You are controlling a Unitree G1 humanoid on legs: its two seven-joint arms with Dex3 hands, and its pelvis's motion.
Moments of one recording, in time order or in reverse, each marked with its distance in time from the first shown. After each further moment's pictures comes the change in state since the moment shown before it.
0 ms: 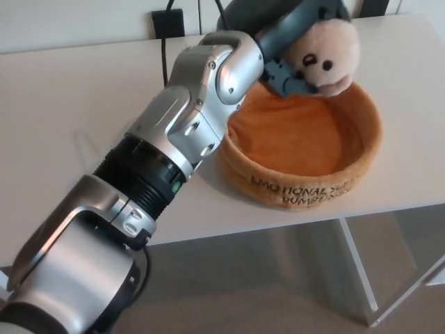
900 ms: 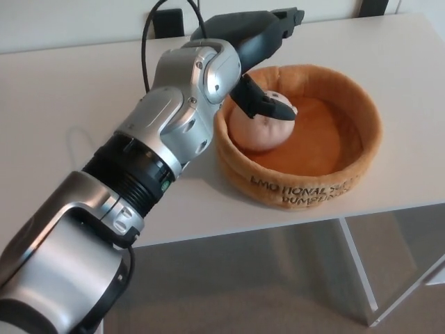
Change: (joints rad) left_arm -0.006 0.051 -0.058 -0.004 0.036 0.161 -0.177; right_arm 0.001 0.000 0.003 -0.021 0.004 0.007 0.013
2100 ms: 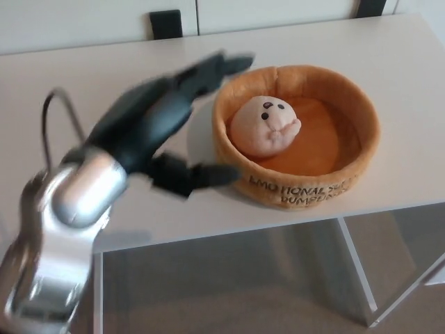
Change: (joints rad) left_arm 0.847 0.158 0.399 -0.947 -0.191 -0.078 -0.120; right_arm -0.003 -0.001 0.023 -0.003 -0.004 0.008 0.000
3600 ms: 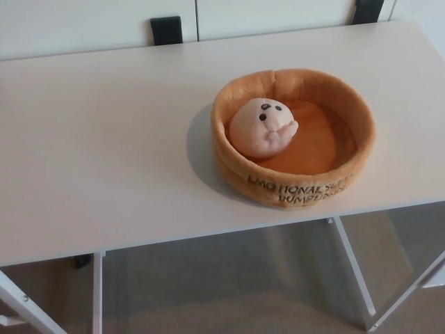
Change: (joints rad) left_arm 0.493 0.180 0.011 1.239 0.065 -0.314 0.298; right_arm -0.010 0.000 0.035 0.068 -0.017 0.003 -0.023
